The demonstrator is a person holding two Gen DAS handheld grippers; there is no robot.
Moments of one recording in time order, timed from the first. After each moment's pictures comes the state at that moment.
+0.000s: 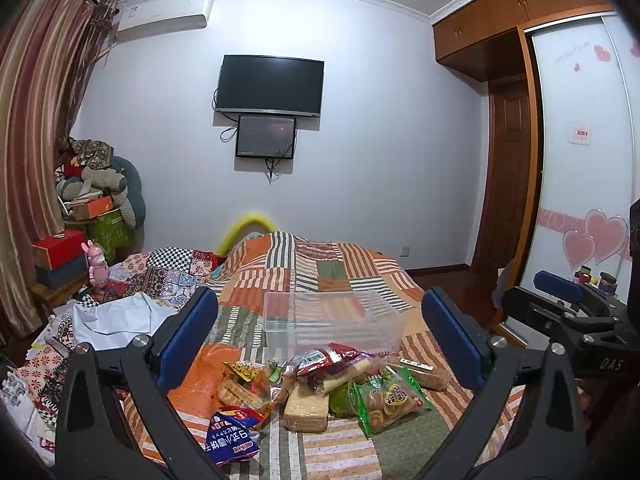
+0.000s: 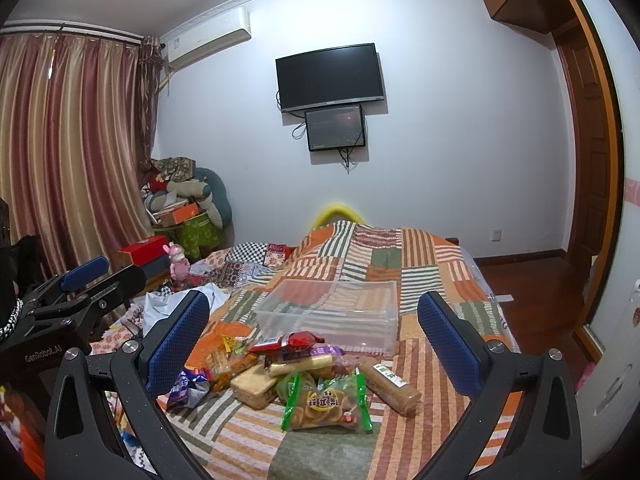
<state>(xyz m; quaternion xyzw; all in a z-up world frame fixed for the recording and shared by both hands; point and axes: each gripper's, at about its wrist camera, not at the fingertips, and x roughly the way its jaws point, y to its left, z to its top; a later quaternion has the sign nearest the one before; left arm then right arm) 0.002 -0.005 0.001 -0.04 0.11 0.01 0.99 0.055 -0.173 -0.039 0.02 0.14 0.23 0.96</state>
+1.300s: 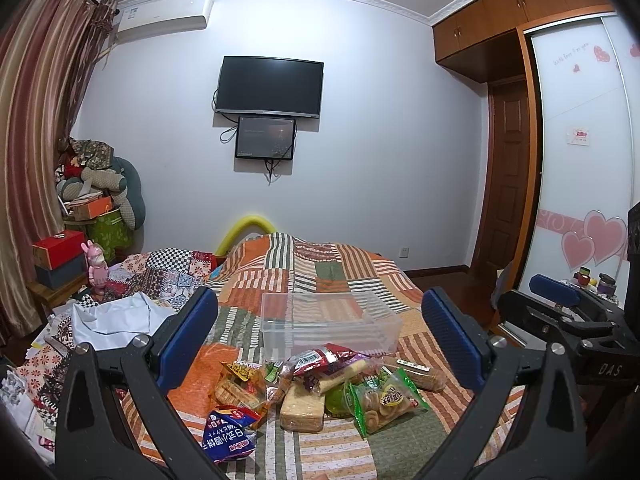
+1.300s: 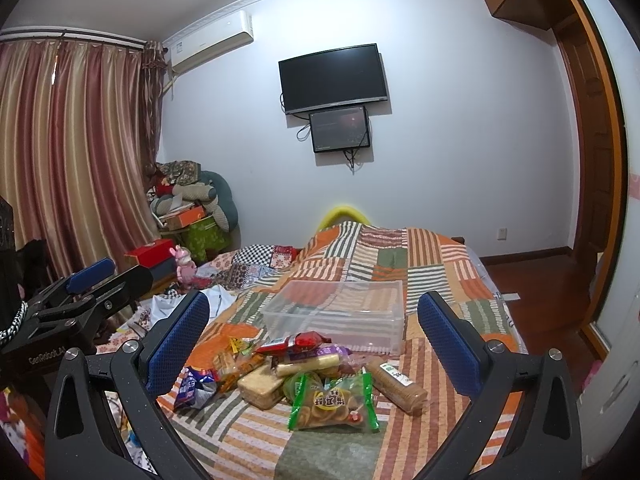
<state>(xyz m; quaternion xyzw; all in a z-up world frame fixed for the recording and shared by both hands) -0.001 -0.012 0.001 -0.04 0.10 0.01 0.99 0.052 -0.175 -0.042 0.03 0.13 0.24 0.96</state>
